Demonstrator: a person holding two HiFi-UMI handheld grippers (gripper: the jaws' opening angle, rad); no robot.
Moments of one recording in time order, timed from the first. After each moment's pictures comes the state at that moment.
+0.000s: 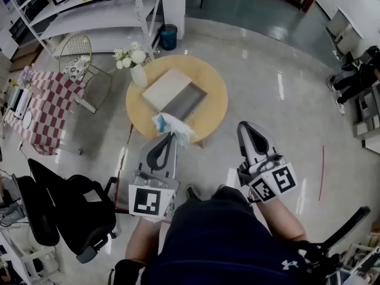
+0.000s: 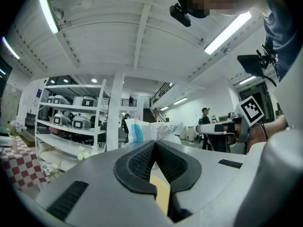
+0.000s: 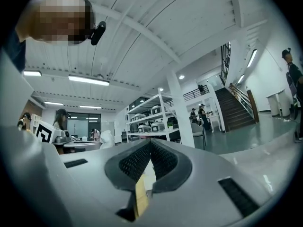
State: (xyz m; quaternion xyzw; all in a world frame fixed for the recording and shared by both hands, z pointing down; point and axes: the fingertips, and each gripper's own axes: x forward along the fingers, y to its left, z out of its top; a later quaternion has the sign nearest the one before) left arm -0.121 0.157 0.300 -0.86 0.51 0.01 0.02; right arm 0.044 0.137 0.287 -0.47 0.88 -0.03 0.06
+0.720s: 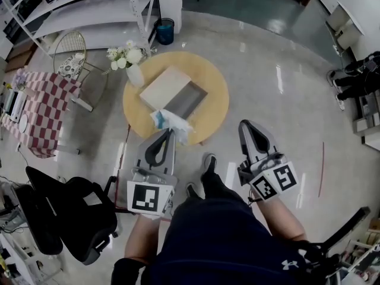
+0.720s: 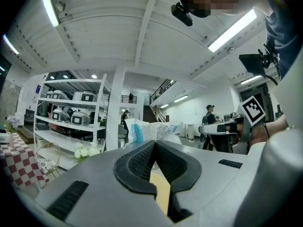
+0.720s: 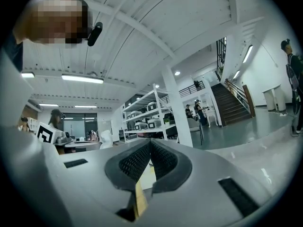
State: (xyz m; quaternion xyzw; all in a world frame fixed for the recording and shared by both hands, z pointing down) left arm -0.125 0.111 0.312 -0.86 0.51 0.00 0.00; right arm 0.048 0.098 0.303 -0.48 0.87 -0.06 0.05
